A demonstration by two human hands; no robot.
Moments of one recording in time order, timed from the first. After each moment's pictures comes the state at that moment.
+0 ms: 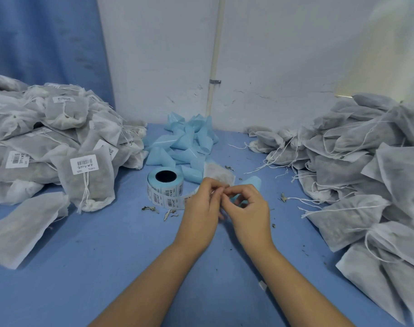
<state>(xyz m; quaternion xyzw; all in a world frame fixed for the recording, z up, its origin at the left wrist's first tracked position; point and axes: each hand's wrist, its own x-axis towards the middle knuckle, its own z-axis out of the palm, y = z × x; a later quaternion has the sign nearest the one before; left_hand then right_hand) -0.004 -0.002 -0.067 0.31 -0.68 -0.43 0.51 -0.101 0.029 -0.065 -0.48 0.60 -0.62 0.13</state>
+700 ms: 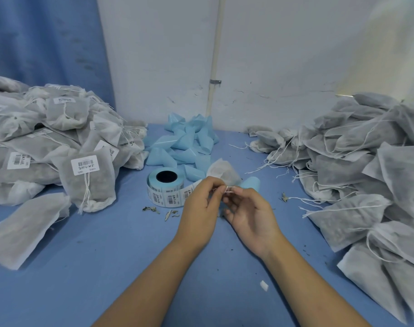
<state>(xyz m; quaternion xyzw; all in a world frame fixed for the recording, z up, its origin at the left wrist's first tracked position) -0.001 -0.005 -0.061 0.29 -0.71 -0.39 0.51 -0.111 0.028 -0.053 -0.28 0.37 -0.67 0.58</state>
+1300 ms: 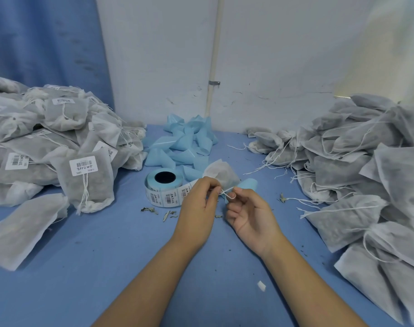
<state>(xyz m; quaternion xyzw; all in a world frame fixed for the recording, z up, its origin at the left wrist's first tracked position) -0.003 -0.009 -0.063 0.32 -0.72 -0.34 0.51 -0.116 0.027 -0.052 -0.22 0.36 -0.67 0.60</state>
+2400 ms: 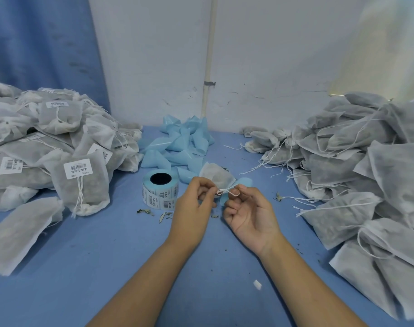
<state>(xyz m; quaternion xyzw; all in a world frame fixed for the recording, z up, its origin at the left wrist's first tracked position) -0.002 -0.008 -0.064 0.32 -0.65 -0.44 0.53 -0.123 0.027 -0.054 -0.18 0.29 -0.70 0.63</state>
